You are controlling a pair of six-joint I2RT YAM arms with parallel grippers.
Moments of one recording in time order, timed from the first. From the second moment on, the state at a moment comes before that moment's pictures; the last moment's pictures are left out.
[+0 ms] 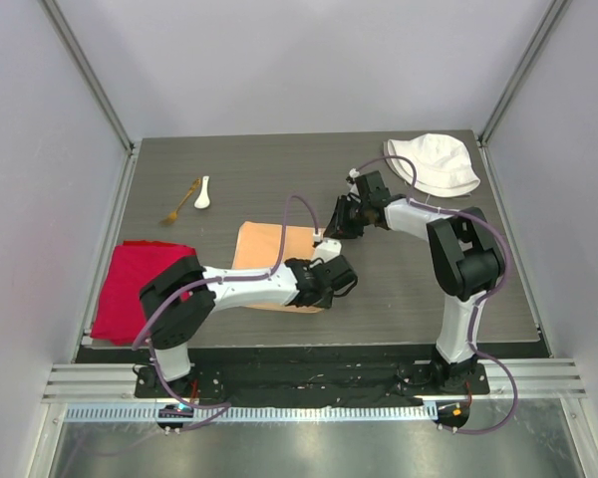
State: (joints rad) left arm -1.13 1.80 1.17 -0.52 -0.42 -0.78; right arm 0.38 1.93 1.21 -0.19 -0.40 0.55
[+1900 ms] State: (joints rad) left arm -0.70 1.30 1.12 -0.55 -0.20 -0.68; right arm 0.55 1.76 1.26 -0.48 -0.23 0.43
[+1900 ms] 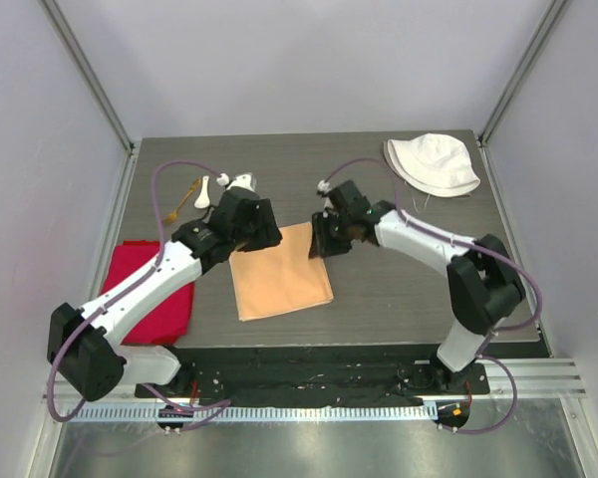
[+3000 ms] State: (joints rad) left arm -0.41 1.40 0.96 -0.37 0.23 -0.78; right arm 0.69 1.47 0.85 -0.32 -0.29 0.58
